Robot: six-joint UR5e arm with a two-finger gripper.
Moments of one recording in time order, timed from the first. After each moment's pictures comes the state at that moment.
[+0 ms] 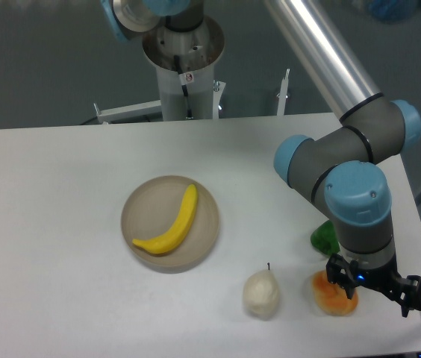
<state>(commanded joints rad) 2.33 -2.32 -1.05 -0.91 1.73 1.06</state>
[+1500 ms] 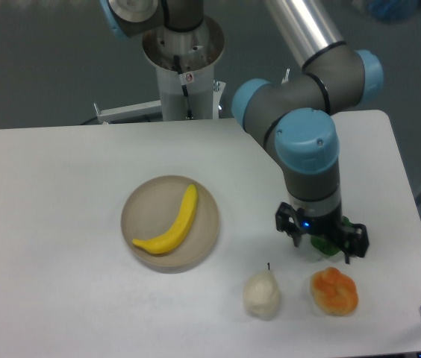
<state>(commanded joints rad) 2.26 -2.03 -1.37 -1.16 1.72 0.96</state>
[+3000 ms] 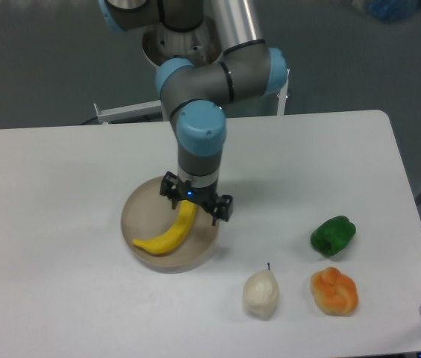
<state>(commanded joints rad) 2.09 -1.91 -1.88 -0.88 1.52 0.71</state>
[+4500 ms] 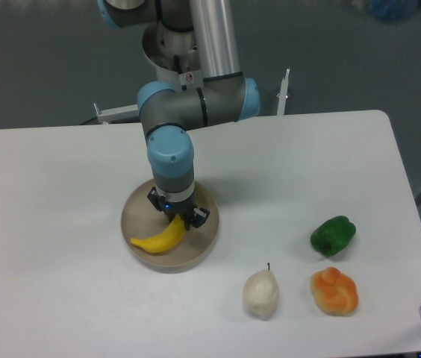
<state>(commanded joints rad) 2.05 -1.97 -1.91 -0.80 1.58 0.70</state>
